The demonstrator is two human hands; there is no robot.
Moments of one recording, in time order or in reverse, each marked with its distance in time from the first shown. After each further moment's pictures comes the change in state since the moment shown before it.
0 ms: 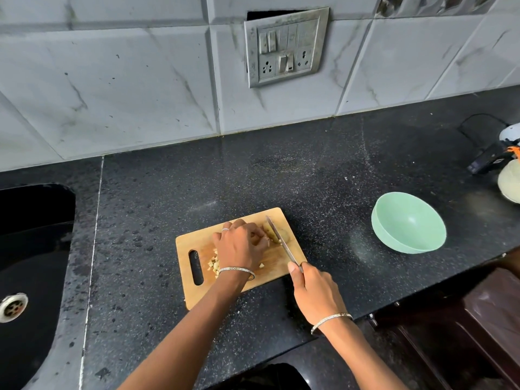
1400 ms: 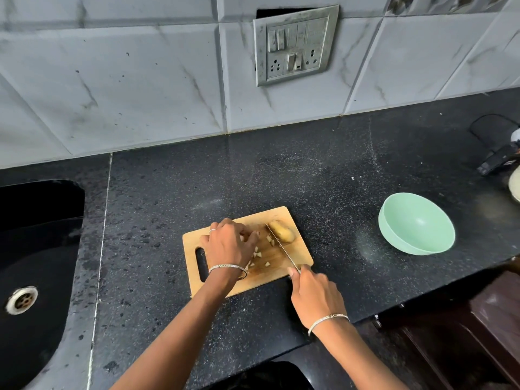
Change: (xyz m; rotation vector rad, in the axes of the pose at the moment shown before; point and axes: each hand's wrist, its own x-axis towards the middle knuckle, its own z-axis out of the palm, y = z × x) left_hand 0.003 -0.026 -0.012 0.023 0.055 -0.099; right_hand -0.006 -0.009 0.012 -0.240 0.054 -0.055
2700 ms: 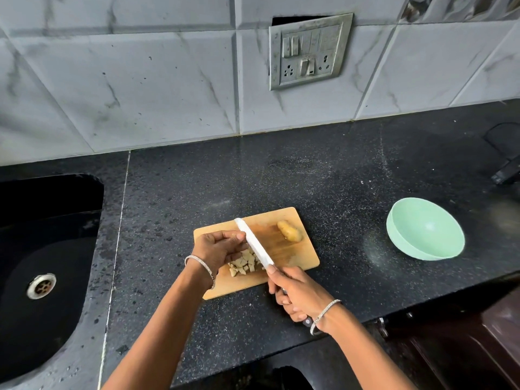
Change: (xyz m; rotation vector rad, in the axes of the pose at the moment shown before) left_hand -0.014 -0.039 -0.041 -1.233 -0.421 -0.487; right_hand 0.002 -0.023 -0.017 0.996 -0.673 0.072
